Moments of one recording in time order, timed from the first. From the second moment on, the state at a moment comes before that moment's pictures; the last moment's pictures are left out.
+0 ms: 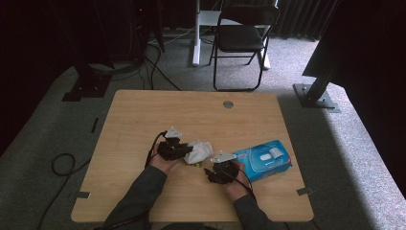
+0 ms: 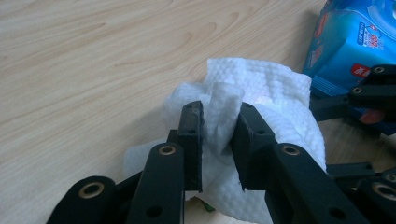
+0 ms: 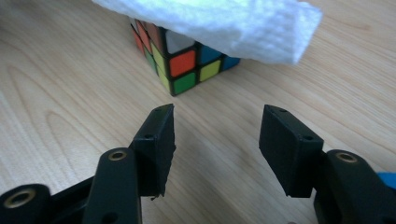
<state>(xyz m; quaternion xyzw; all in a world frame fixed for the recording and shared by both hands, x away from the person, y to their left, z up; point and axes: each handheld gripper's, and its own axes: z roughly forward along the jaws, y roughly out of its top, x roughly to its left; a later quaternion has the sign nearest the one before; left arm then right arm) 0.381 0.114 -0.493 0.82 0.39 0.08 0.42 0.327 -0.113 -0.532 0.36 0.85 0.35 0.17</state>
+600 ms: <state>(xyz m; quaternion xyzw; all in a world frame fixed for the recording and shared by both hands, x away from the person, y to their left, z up) 0.374 0.114 -0.495 0.82 0.38 0.07 0.43 0.339 -0.093 -0.539 0.34 0.84 0.38 0.17</state>
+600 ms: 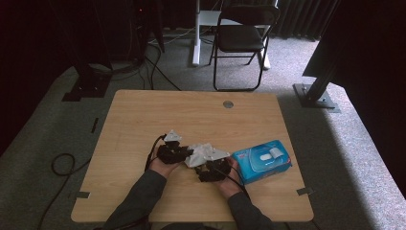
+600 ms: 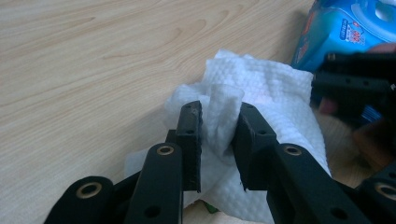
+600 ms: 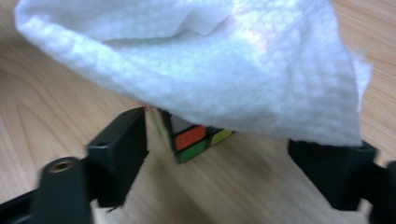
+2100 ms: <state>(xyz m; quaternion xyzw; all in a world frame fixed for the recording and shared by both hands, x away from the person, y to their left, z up) 0.375 0.129 -0.474 0.78 0.40 0.11 0.47 0.354 -0.075 -0.546 0.31 0.84 0.41 0.15</state>
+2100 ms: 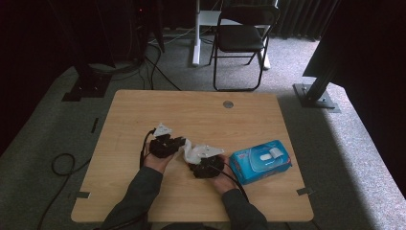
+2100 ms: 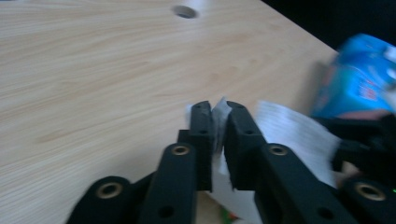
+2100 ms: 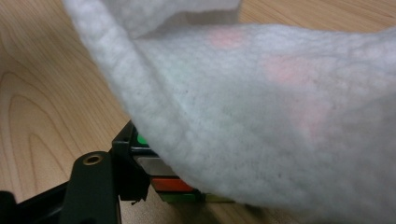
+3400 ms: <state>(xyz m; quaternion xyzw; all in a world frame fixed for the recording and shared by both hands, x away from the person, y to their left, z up) 0.373 0.109 -0.492 0.82 0.39 0.10 0.41 0.358 -0.082 -0.547 0.33 0.84 0.42 0.11</state>
